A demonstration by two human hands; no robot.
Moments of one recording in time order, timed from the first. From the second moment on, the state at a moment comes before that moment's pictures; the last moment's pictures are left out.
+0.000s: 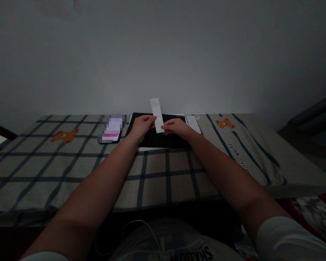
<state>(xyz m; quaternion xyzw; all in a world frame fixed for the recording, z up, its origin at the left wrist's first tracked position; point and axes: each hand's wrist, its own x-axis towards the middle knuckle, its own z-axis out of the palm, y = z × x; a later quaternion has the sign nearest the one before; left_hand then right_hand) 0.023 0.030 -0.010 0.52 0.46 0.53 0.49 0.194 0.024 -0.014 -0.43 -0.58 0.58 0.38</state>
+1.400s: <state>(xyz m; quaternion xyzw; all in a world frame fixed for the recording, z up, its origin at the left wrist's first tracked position) 0.022 0.026 -0.005 0.54 0.44 0.50 0.50 0.192 0.024 -0.008 -0.41 -0.52 0.60 0.44</state>
